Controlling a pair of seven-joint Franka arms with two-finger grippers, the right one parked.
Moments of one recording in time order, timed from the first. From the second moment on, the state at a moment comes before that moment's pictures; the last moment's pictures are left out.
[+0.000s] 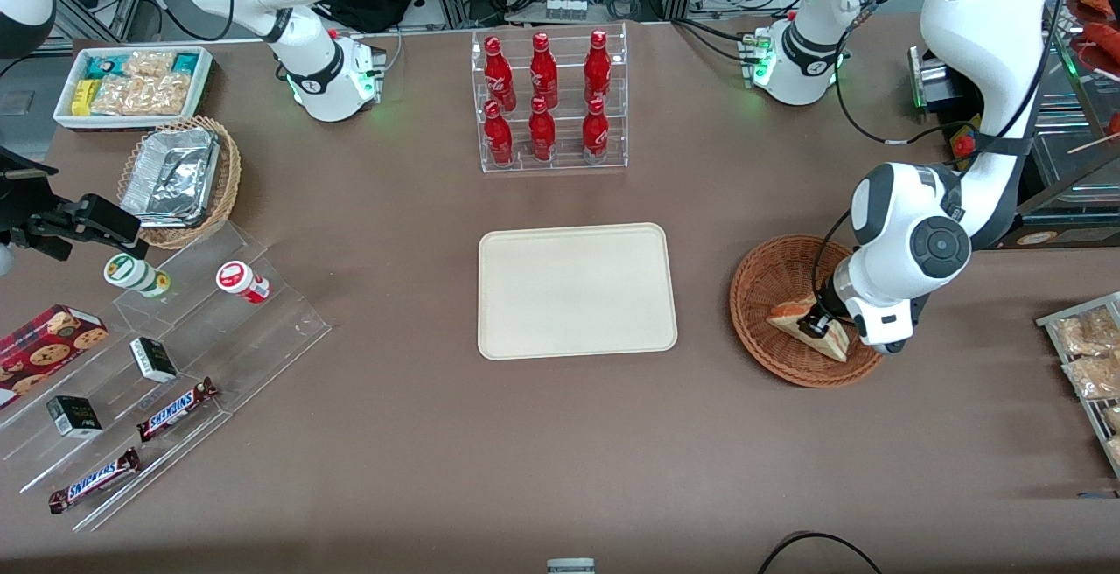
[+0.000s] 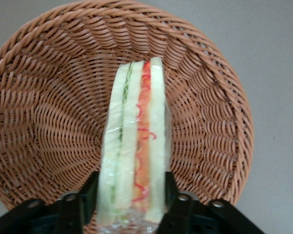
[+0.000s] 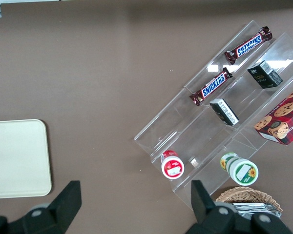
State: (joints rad) arm 0.06 0.36 -0.22 -2.01 0.03 2.31 -1.12
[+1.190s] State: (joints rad) arm -0.26 0.36 -0.26 -1.52 0.07 1.74 -1.03
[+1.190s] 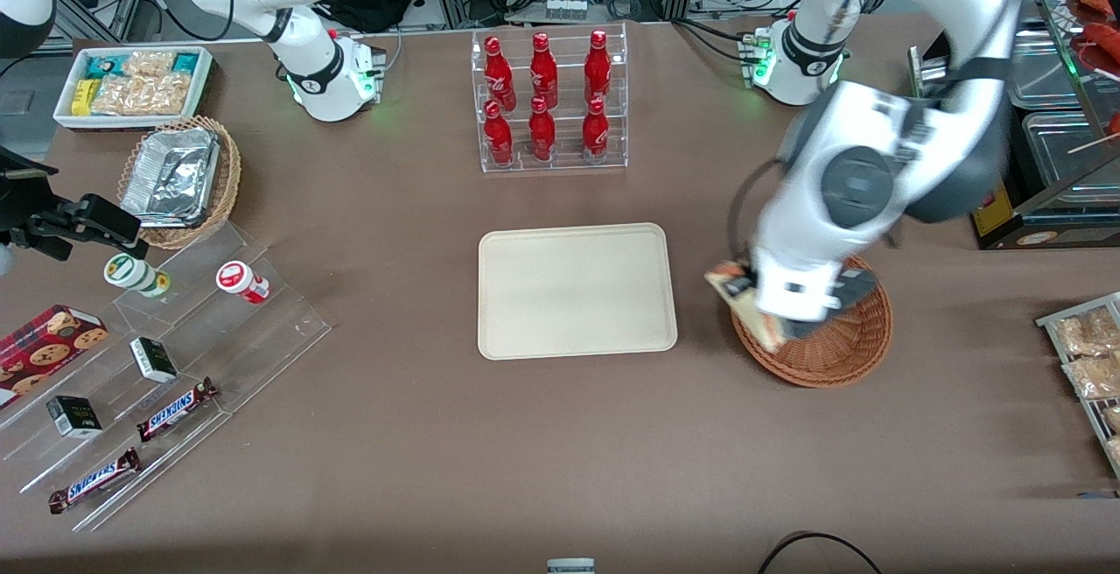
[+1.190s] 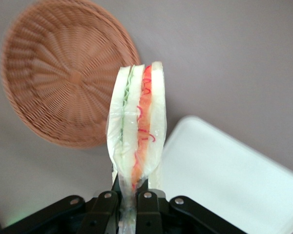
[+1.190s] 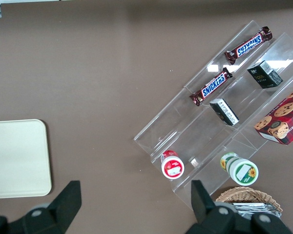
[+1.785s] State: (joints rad) arm -0.50 0.52 -0.26 -1.52 0.07 1.89 -0.91
